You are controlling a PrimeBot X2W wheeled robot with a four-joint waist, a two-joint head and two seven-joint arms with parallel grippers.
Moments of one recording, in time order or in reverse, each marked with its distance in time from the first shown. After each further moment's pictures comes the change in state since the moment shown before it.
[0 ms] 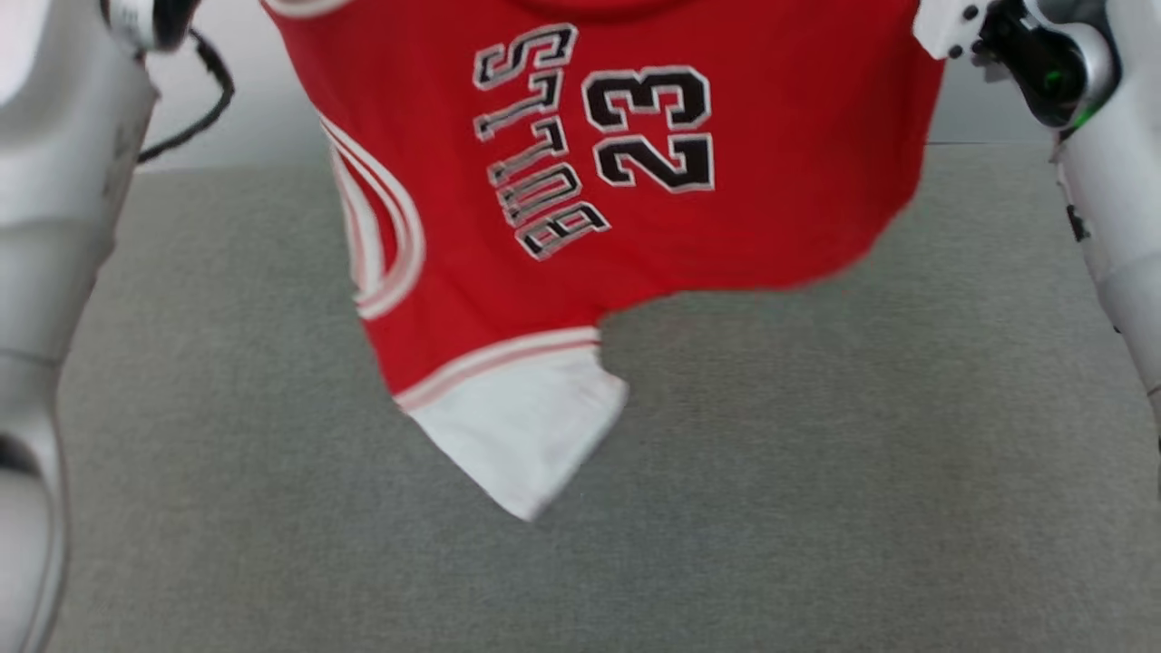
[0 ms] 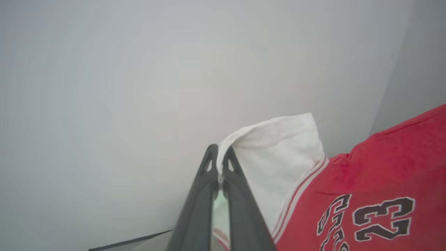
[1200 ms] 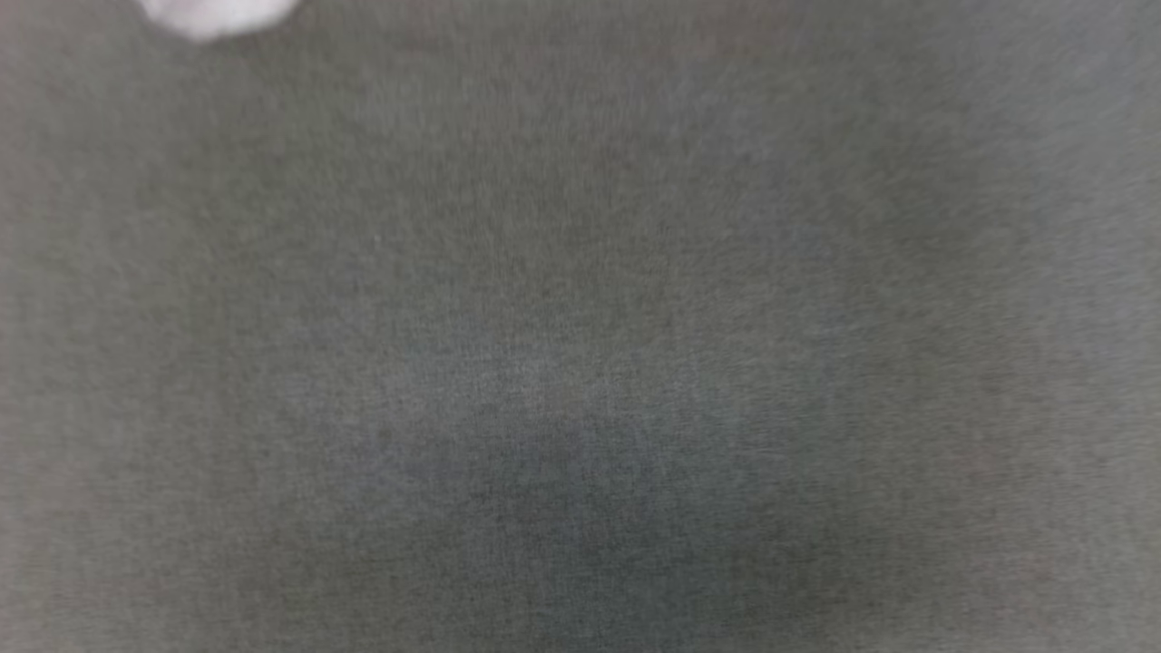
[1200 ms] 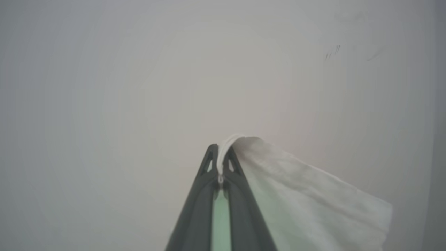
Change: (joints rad) left arm -0.640 -0.151 0.072 0.429 0.024 0.012 -0.595; right arm -0.347 0.059 -0.289 0.136 -0.431 0.000 -0.495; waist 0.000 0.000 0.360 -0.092
